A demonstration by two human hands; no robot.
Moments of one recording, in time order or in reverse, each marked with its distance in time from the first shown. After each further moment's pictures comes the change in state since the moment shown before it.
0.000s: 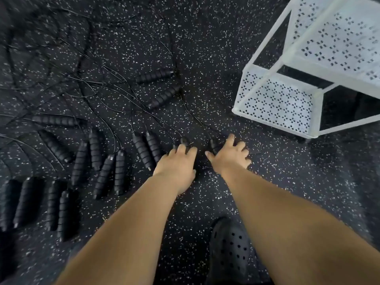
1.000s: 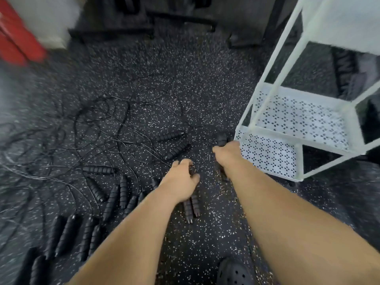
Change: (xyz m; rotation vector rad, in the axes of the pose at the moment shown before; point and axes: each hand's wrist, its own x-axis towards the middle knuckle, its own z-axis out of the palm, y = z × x) left_hand -0.061 0.020 -0.121 -0.474 0.229 -0.175; right_hand -0.050 -0.051 -0.181 0.901 0.018 -0.059
